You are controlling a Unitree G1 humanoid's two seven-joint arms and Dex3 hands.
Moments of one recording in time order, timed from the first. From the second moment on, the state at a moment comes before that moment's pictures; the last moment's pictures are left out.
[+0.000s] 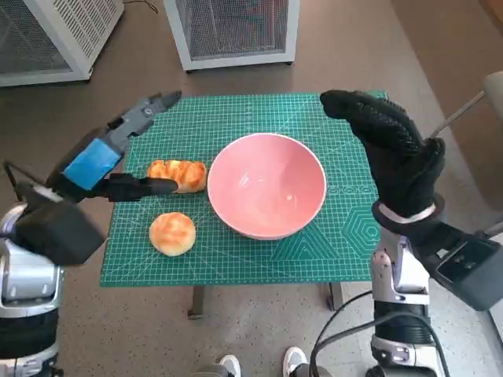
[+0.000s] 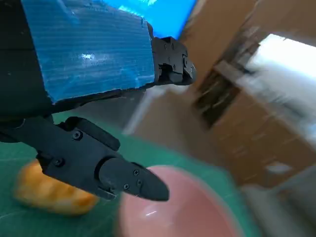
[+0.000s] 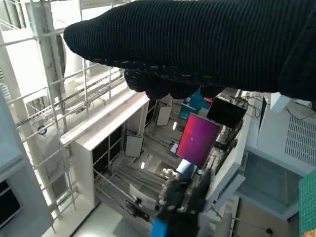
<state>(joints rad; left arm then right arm) -0.49 0.65 0.05 -0.08 0.19 0.08 -0.49 -0.59 -0.09 -0.13 0.24 0.35 -0.59 0.57</state>
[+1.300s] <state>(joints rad) -0.79 0.62 -0.31 0.42 0.51 0.28 -0.53 -0.54 -0.10 -0.10 0.18 0.36 -0.58 0.55</state>
